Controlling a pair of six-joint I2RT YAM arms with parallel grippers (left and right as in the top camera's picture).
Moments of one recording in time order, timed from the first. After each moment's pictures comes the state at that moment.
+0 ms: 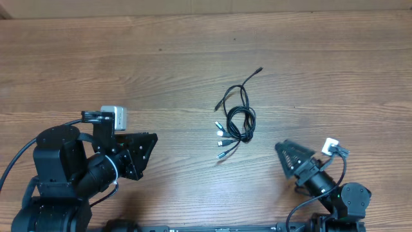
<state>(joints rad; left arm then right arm) -0.02 0.79 1.22 -1.12 0.56 -0.27 -0.10 0.01 0.02 -0.01 -0.79 1.01</state>
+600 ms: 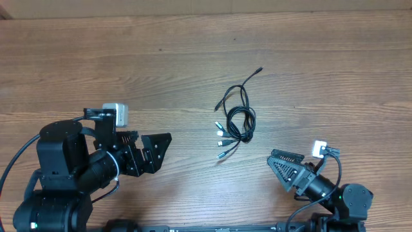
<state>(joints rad) -0.02 0.82 1.22 -1.13 0.56 -0.28 -0.10 0.01 0.05 -0.01 -1.00 1.05</state>
